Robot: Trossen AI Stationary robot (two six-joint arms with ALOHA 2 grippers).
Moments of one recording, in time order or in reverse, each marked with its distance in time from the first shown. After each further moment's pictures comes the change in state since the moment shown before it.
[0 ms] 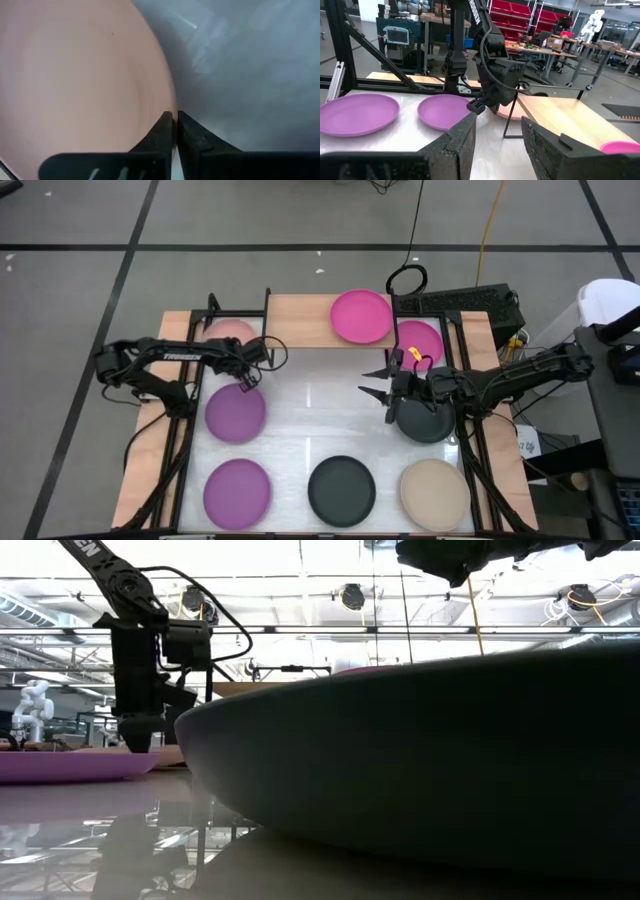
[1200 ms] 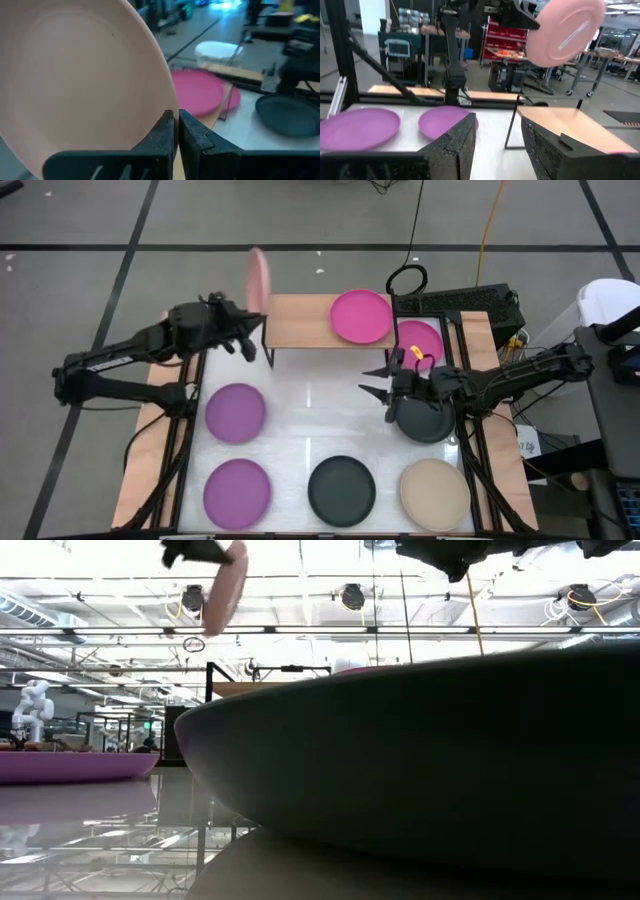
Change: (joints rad) left arm -0.187 -0.450 0.398 0.360 0.055 0.134; right arm 0.000 0.000 0.000 0.067 -0.002 0.001
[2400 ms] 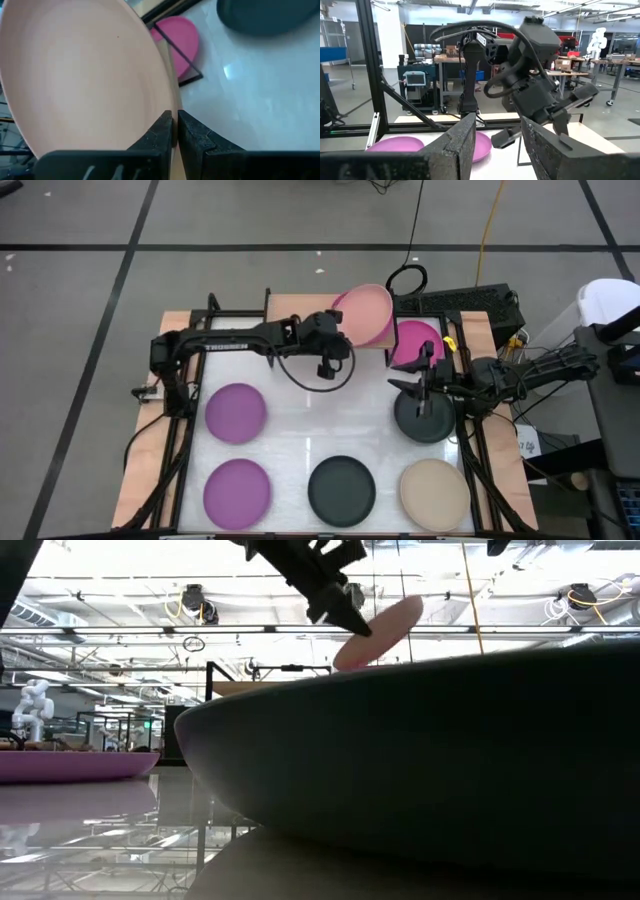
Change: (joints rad) left arm -0.062 0.882 0.544 -0.031 0.152 0.659; right arm 0.068 -0.324 0.000 -0.213 0.006 0.080
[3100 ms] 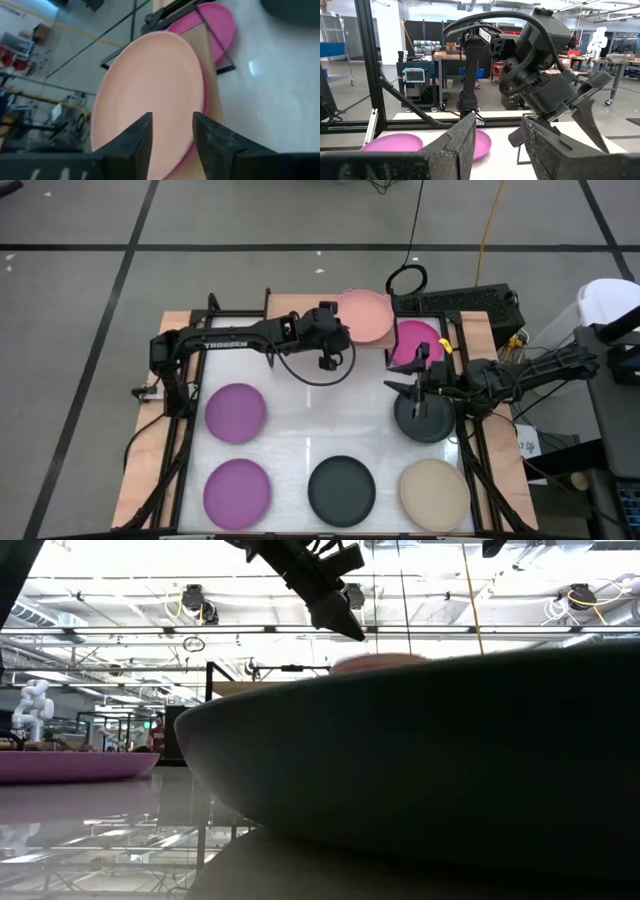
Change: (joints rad) left arm 0.014 -0.002 0.000 0.032 -0.134 -0.020; right arm 0.000 0.044 0.000 0.029 0.001 -0.009
